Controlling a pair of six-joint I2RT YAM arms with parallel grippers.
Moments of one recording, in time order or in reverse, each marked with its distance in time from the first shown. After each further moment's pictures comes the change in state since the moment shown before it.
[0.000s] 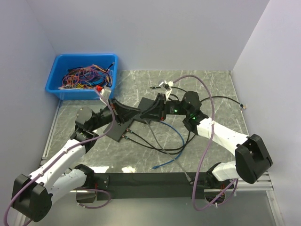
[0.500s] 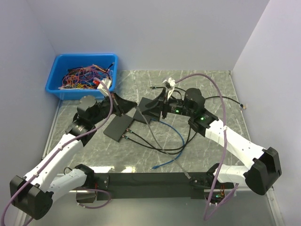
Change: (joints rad) left arm 0.000 0.018 0.214 -0.491 -0.247 0.056; right arm 0.031 -0.151 0.106 -0.453 0.272 -0.321
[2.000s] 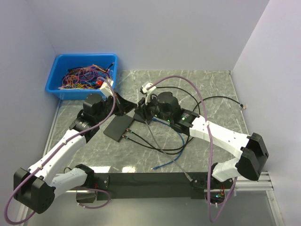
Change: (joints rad) left arm 0.000 0.084 0.031 -0.108 -0.091 -0.066; right arm 0.251 0.185 0.183 -0.289 0.618 -0.260
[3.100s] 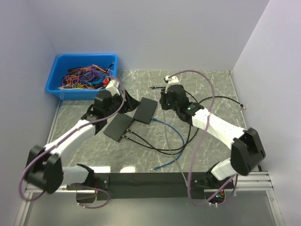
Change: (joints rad) left arm 0.017 0.195 -0.008 0.083 -0.104 0.083; right arm -0.243 0.053 -0.049 -0.086 0.224 0.172
